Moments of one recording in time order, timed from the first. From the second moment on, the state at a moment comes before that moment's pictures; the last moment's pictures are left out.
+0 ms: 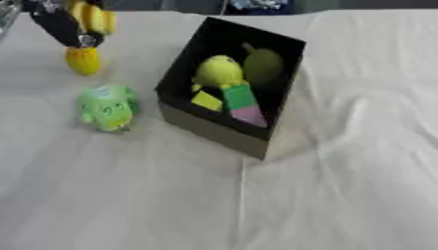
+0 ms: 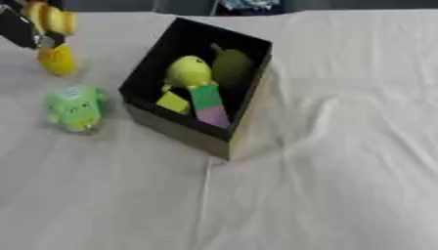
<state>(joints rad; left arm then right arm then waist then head) -1.05 0.68 -0.26 -1.55 -0.88 0.17 -0.81 -0.47 -1.00 -0.04 -1.99 -0.20 0.14 -0.16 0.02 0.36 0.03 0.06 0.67</state>
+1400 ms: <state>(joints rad) -1.13 0.29 -0.41 -1.30 -0.84 0.10 -0.68 -0.51 -0.98 -0.02 -1.99 -0.22 0.14 -0.13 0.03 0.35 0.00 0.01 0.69</state>
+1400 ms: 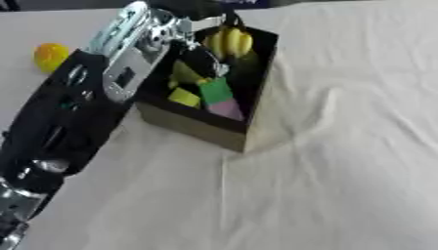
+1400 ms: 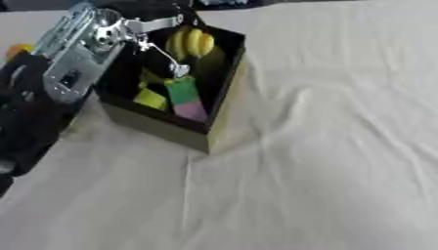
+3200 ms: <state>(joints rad) -1.07 0.63 -0.20 -1.25 -0.95 0.19 -0.63 -0.47 -0.98 -0.03 -1.99 -0.22 0.15 -0.15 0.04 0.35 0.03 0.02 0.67</state>
